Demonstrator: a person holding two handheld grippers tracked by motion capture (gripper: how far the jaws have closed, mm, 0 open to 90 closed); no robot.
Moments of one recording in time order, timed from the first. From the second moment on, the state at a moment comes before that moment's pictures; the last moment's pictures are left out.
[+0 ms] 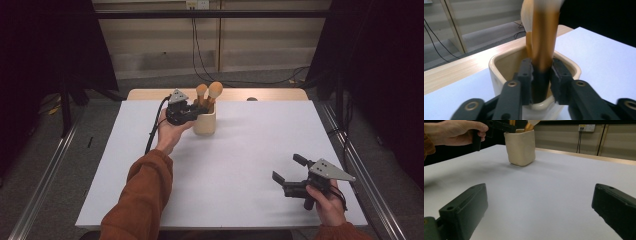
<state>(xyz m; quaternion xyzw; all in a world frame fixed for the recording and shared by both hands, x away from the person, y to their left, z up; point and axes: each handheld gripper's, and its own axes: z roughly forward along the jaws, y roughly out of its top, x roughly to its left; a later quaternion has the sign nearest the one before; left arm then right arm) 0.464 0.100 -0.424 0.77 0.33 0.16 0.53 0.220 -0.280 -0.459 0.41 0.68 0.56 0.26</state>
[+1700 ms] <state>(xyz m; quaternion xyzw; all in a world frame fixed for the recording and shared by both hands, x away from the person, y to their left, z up) 0.420 0.141 -0.394 0.74 0.34 0.18 0.55 0.220 -0.282 -0.460 0.42 0.67 0.55 0.26</state>
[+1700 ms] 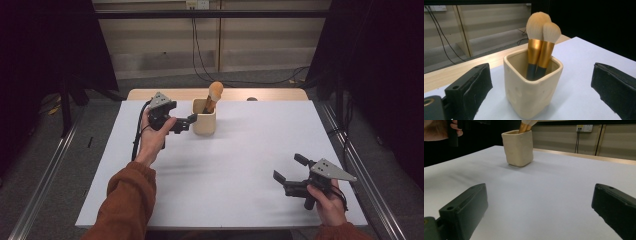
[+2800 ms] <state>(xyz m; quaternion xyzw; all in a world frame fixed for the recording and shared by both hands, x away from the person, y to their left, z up) 0.374 0.178 -0.394 0.73 0.34 0.20 0.56 0.216 -0.282 -0.457 0.41 0.67 0.55 0.28</state>
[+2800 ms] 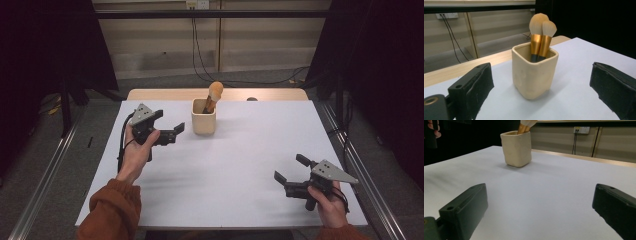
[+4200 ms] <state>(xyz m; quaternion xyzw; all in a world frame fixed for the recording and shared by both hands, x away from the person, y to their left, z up) 0.282 0.234 -0.423 0.72 0.36 0.22 0.56 0.216 -0.278 -0.457 0.41 0.67 0.55 0.28</state>
